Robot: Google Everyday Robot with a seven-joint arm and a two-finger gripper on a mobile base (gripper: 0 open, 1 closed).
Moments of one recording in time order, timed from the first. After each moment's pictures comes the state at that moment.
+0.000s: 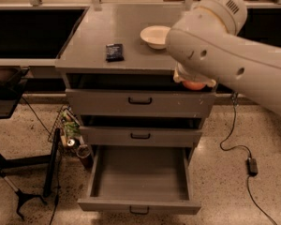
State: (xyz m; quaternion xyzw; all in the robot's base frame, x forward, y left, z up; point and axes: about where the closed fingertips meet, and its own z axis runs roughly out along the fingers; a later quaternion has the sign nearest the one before) arm 0.590 -0.161 0.870 0.94 -0.13 0.31 0.06
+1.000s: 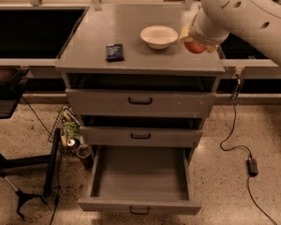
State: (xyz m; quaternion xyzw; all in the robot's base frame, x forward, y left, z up) arm 0.700 -0.186 0.925 0.91 -0.15 0.38 -0.06
